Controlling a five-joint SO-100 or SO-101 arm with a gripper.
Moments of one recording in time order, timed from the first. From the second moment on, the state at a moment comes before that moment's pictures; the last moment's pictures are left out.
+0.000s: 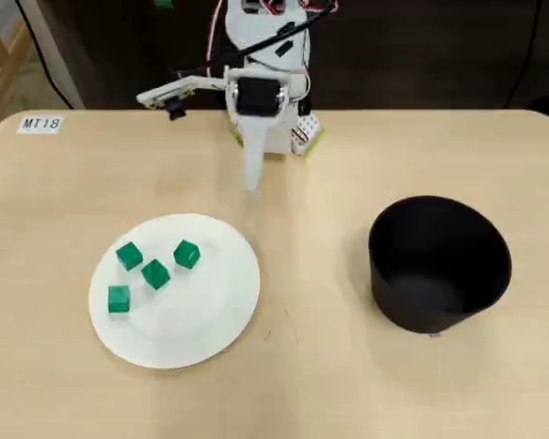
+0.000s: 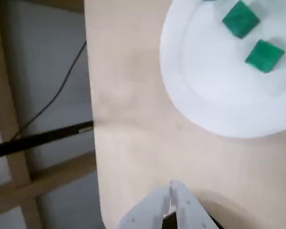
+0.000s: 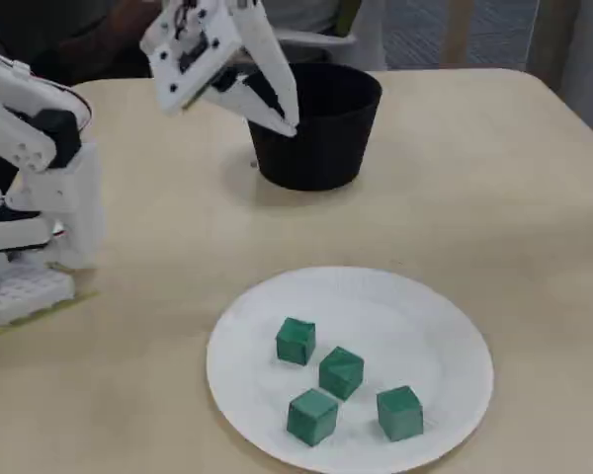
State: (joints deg) arm 12.8 139.8 117.5 69.4 -12.0
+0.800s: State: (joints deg) arm 29.2 105.3 97.4 76.7 -9.3
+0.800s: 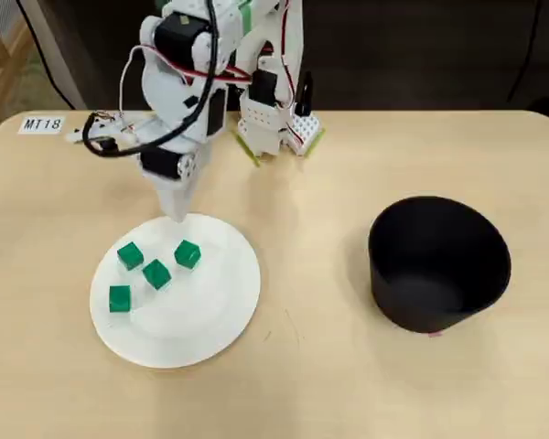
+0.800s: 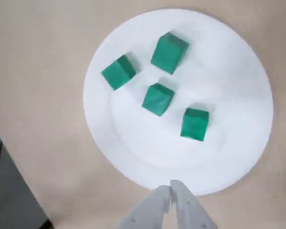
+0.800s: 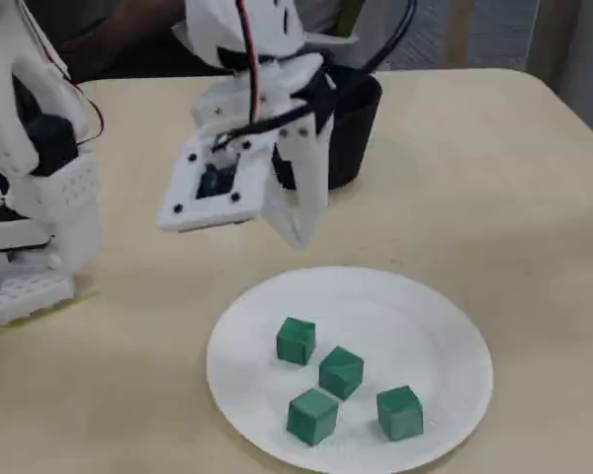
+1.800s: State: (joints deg) arm 33.5 89.3 97.3 72.4 -7.2
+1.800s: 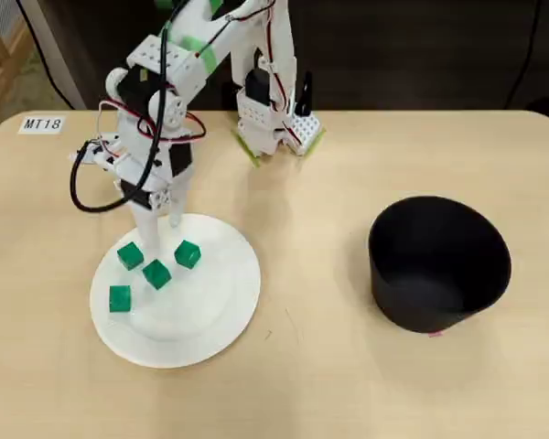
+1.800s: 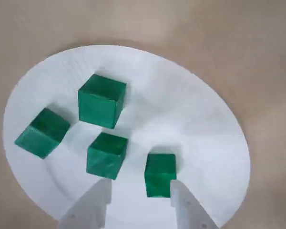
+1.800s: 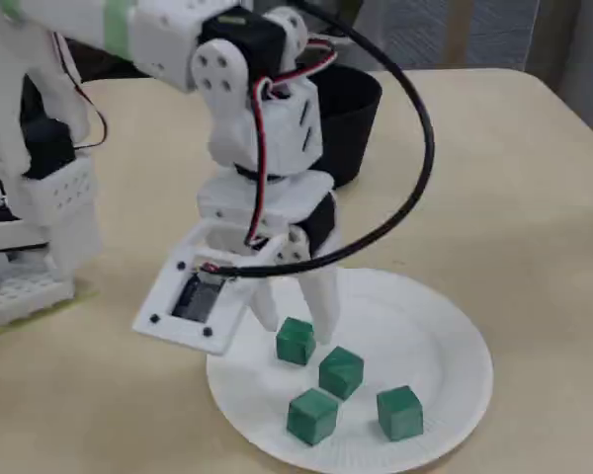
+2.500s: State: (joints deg) arm 32.1 80.8 93.3 65.1 -6.8
